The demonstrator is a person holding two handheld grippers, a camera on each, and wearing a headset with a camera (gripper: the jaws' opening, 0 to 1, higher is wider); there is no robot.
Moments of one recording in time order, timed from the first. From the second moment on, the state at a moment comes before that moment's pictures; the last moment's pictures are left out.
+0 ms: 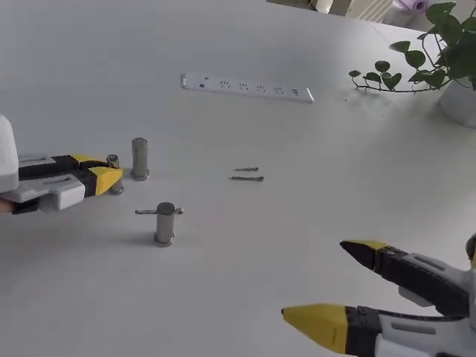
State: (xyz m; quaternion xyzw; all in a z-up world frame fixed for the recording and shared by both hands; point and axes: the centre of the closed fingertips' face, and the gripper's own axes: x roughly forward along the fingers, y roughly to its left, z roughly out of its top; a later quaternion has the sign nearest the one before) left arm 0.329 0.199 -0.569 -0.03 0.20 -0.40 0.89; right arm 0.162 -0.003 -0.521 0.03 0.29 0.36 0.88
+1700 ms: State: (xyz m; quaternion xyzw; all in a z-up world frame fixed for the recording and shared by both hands) left arm 0.238 0.124 -0.457 0.09 0.07 -0.51 0.85; right arm 0.153 0.000 -0.516 0.02 0.27 0.37 0.89
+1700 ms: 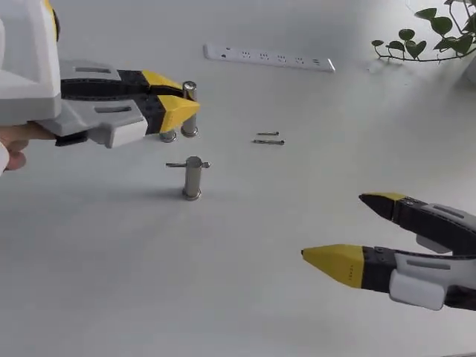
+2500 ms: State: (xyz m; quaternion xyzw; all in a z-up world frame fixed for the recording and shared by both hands) left arm 0.203 0.068 -0.533 0.10 0.13 -0.57 0.81; right arm 0.148 -0.004 -0.528 0.02 0.29 0.36 0.89
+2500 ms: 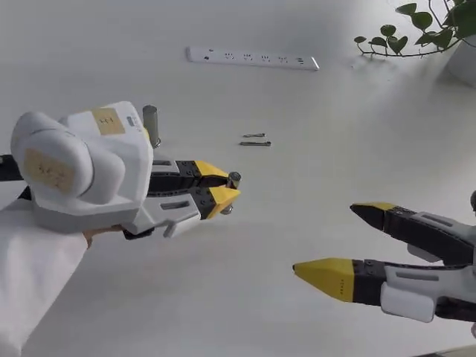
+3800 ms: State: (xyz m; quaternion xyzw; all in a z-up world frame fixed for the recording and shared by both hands) left arm 0.181 0.072 -0.561 0.07 0.14 -0.59 0.79; right arm 0.138 0.010 -0.534 0.02 0.30 0.37 0.88
